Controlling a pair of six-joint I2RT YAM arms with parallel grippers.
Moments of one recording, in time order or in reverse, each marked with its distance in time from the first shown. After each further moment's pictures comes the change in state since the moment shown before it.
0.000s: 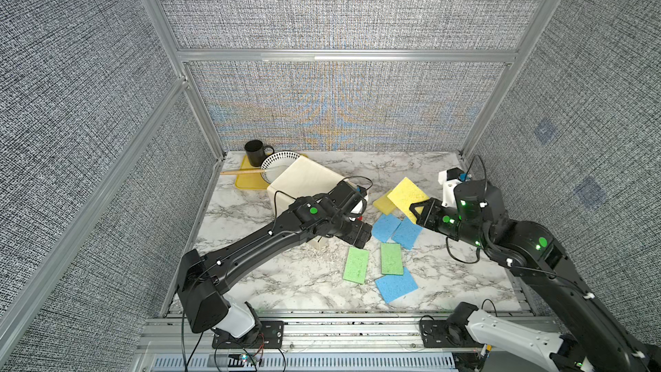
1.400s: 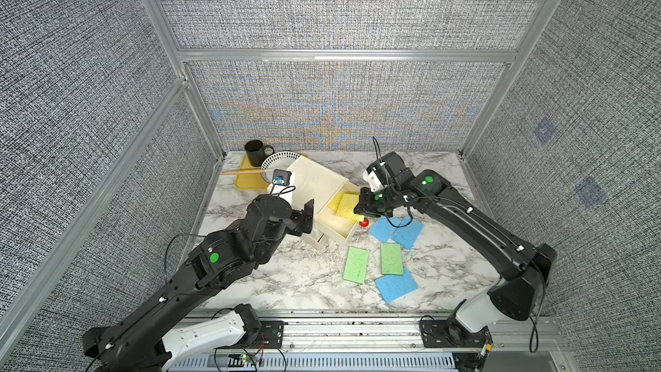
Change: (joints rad) left arm 0.006 -0.549 -0.145 0.043 -0.668 0.031; right arm 0.017 0.625 0.267 -0.023 -0.369 -0.114
